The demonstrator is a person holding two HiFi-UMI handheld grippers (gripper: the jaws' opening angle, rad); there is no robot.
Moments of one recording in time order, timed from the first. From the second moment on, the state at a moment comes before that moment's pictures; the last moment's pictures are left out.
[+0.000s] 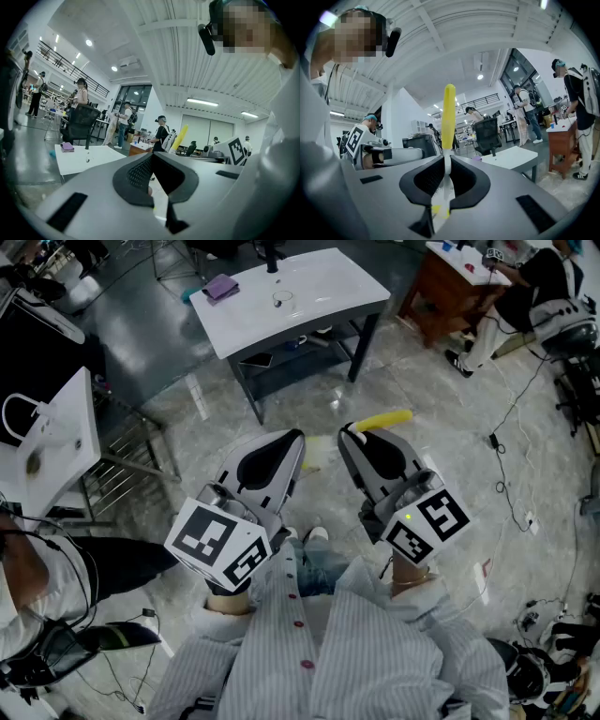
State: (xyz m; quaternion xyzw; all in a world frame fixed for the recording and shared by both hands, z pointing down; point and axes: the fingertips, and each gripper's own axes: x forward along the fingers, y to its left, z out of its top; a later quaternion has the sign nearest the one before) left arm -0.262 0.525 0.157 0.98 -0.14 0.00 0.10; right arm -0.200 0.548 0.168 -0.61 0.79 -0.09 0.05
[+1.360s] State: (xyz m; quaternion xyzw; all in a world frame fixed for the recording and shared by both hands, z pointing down) left arm -0.194 0.409 0.181 0.98 -0.15 0.02 0.10; right arm -0.109 0.449 0.187 -0.63 0.77 -0.11 0.06
